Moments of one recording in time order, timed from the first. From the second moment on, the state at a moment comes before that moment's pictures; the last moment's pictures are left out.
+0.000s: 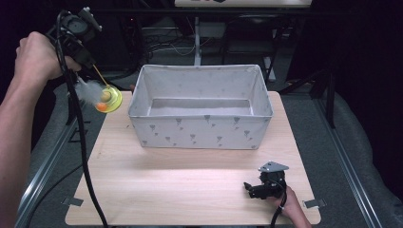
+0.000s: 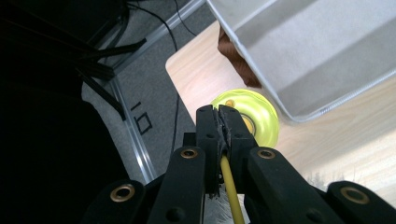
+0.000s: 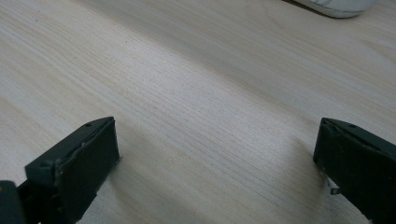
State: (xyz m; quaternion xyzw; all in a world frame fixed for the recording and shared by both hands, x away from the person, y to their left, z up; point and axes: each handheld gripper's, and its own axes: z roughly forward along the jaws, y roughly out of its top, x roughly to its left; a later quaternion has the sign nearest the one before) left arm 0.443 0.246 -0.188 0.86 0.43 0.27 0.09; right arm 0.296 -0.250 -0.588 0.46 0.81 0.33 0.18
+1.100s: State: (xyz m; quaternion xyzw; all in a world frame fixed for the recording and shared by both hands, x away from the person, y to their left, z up) left arm 0.459 0.187 -0.164 0.87 0.38 0.28 0.13; right arm 0.296 -0.250 -0.589 0.46 0.80 0.33 0.18
